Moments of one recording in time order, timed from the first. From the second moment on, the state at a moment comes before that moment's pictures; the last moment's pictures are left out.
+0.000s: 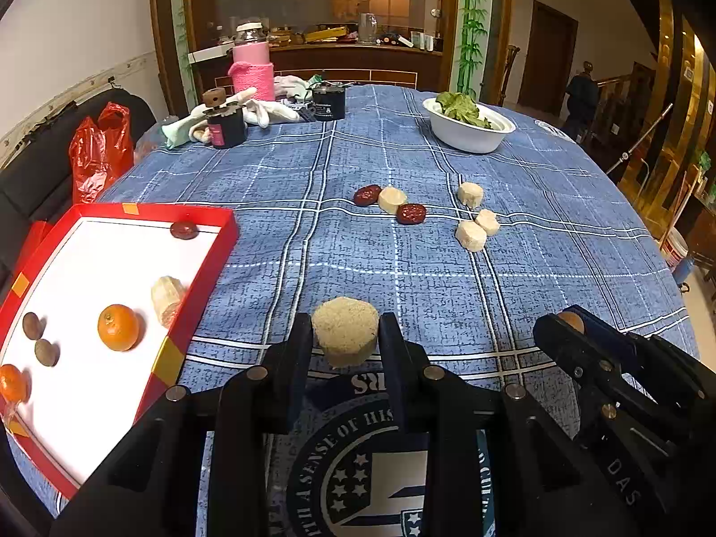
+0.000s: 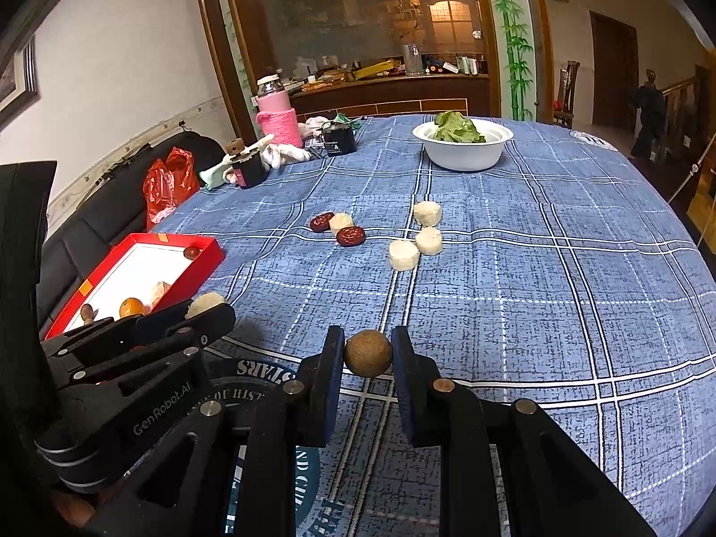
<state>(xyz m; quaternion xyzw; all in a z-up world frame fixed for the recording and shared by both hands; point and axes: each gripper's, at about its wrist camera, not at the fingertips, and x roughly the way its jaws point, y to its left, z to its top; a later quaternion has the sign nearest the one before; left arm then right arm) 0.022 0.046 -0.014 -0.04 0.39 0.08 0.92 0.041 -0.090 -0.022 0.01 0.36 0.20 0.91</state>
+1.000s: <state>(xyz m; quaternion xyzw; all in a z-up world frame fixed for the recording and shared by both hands) -0.016 0.078 -0.004 -0.06 0.38 0.09 0.92 0.032 -0.061 -0.024 -0.02 0.37 0.23 0.90</state>
